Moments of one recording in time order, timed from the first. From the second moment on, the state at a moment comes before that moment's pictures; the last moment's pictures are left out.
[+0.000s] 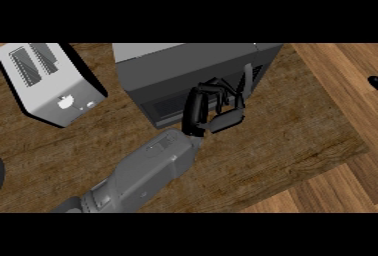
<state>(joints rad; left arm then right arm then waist) -0.90 0.00 -0.81 -0.79 0.99 0.62 -0.72 -0.19 -0.60 -0.18 -1.69 -0.82 0.71 -0.14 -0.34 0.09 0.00</state>
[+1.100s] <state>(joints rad) -0.95 0.00 -0.89 -0.73 1.01 0.64 -0.73 -0.21 -0.66 -0.17 -1.70 -0.96 0.77 -0.10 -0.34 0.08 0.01</state>
